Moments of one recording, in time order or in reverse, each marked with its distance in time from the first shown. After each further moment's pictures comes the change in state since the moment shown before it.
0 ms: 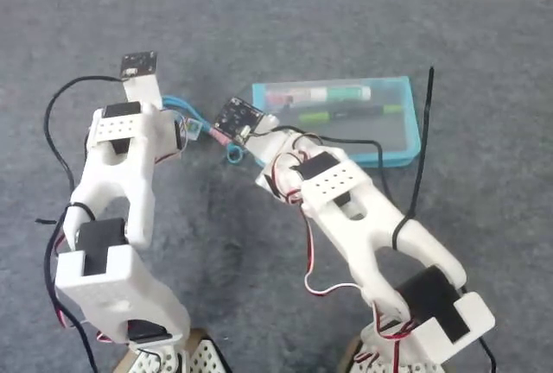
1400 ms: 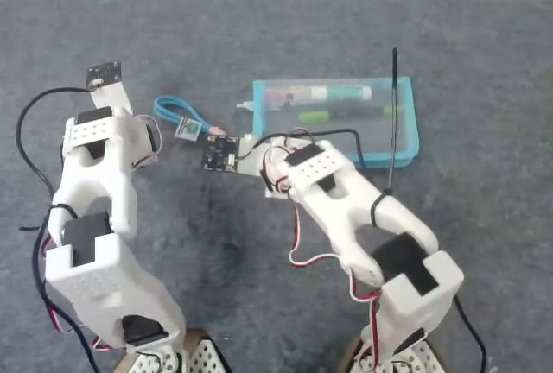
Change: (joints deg) left arm -7.6 4.0 -1.6 -0.6 1.3; right arm 0.8 15.4 -9.1 1.1 27.3
